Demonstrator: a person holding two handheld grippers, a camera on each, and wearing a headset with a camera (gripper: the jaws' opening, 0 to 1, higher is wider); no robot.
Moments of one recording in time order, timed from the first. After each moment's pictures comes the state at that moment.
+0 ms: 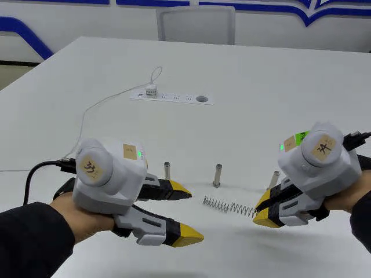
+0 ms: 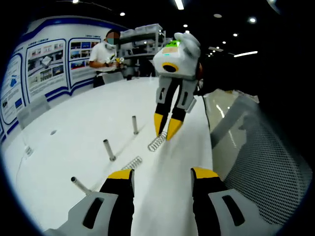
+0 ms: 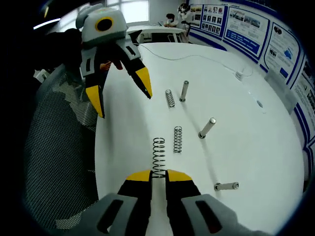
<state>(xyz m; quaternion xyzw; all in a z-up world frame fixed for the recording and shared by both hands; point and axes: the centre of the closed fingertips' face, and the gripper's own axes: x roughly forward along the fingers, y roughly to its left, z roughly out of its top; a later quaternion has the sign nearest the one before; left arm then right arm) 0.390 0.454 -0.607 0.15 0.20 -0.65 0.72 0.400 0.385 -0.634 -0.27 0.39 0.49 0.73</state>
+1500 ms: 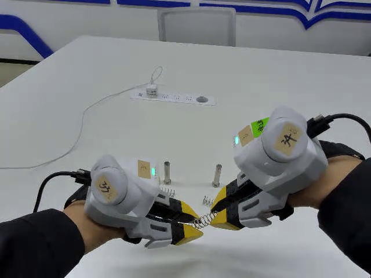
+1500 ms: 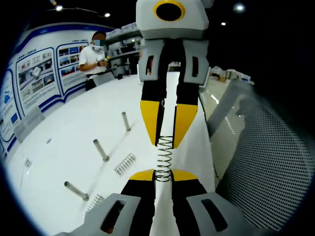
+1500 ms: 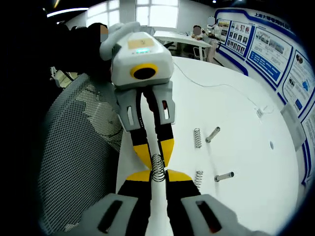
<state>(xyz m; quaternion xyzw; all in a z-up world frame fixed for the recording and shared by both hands) 0.378 0.450 -0.624 0.20 0.18 -0.66 0.70 0.376 0.459 -0.593 -0.31 0.33 0.56 0.70</state>
